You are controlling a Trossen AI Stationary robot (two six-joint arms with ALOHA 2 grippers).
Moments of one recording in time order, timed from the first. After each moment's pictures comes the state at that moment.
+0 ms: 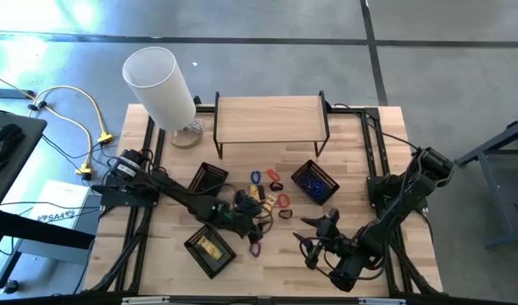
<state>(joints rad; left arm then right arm) -0.39 1.86 1.02 0.15 -0.55 -0.60 0.84 1.65 1.13 -0.54 1.12 1.15</state>
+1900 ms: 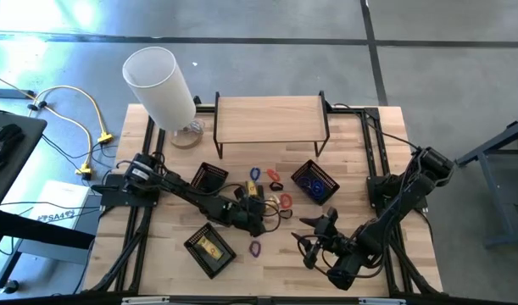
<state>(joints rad) -0.35 1.99 1.11 -0.05 -0.56 -0.60 0.83 1.64 1.13 -0.51 1.10 1.15</state>
